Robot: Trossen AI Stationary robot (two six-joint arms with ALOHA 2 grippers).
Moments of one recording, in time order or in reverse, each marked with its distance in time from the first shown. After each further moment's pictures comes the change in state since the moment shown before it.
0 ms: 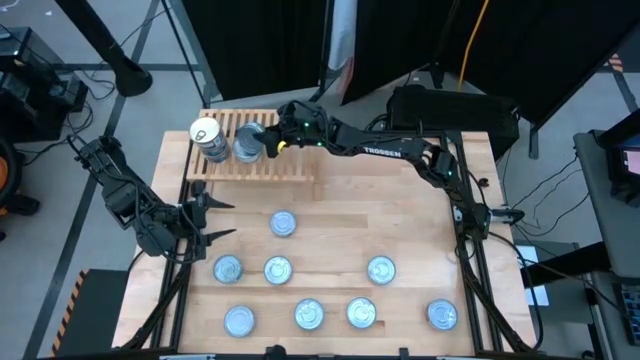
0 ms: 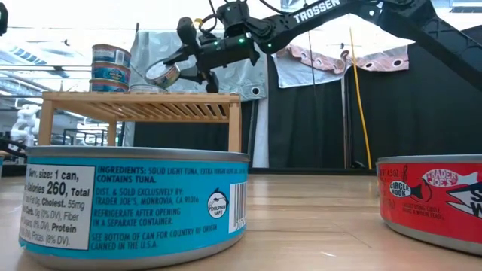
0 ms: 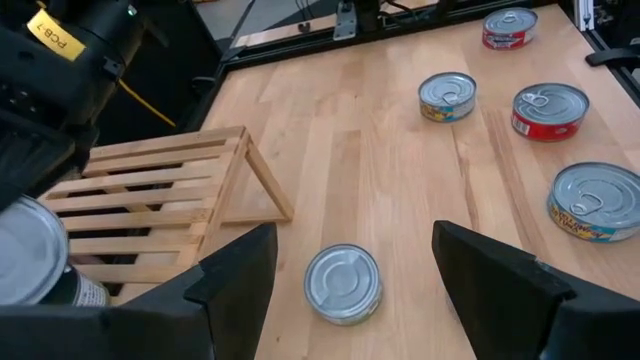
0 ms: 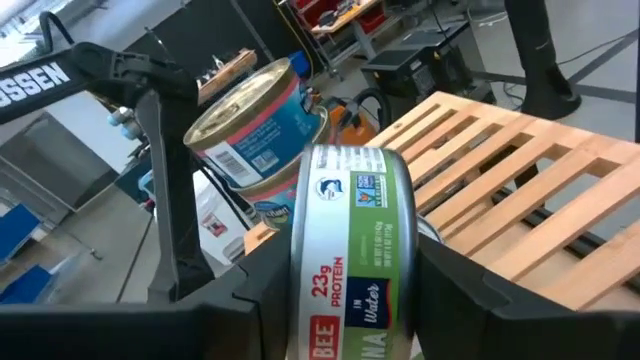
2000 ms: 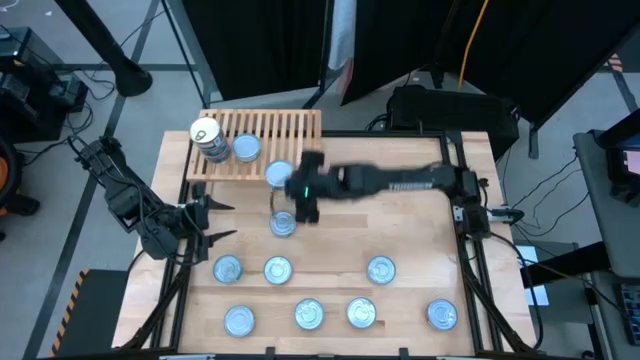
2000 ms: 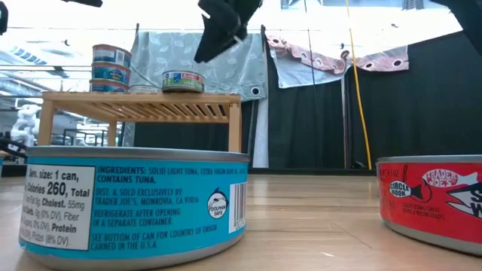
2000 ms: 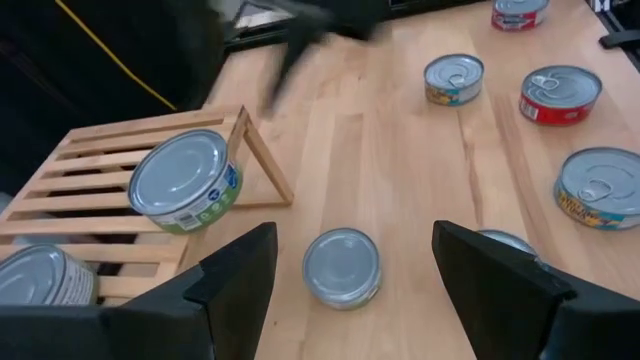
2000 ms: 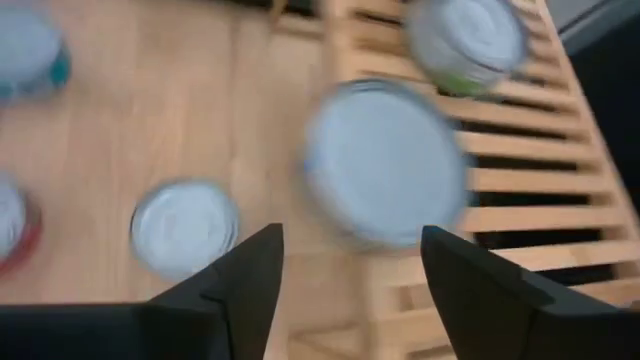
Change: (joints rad) left arm 0.000 0.011 -0.024 -0.023 0.004 -0.055; right arm 0.354 -0.212 -0.020 -0.854 0.549 -0.764
